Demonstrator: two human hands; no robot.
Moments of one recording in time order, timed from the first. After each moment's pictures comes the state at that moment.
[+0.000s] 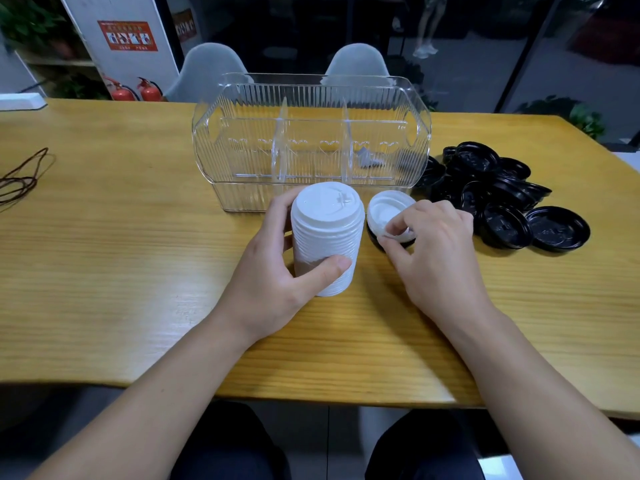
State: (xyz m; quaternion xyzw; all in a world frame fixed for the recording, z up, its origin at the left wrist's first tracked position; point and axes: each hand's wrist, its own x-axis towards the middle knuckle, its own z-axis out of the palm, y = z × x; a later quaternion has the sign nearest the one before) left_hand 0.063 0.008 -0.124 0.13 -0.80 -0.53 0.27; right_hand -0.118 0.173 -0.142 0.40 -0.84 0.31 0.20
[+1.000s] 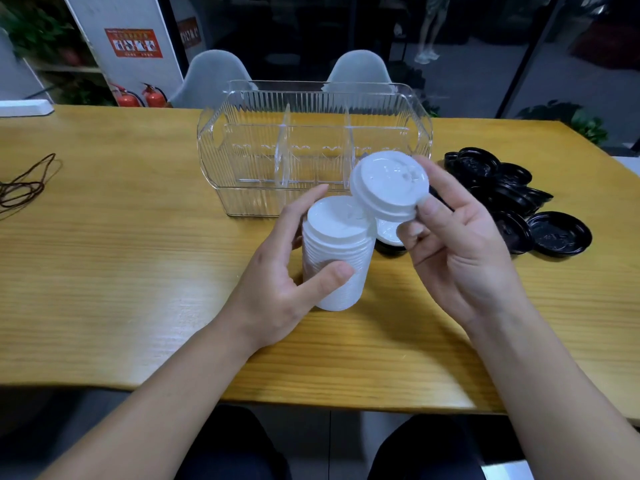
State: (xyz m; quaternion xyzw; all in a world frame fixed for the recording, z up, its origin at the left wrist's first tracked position) left_hand 0.064 0.004 -0.131 0.07 -0.82 -0.51 0.26; right_hand -0.111 0.180 -0.103 0.28 -0.39 0.83 -0.29
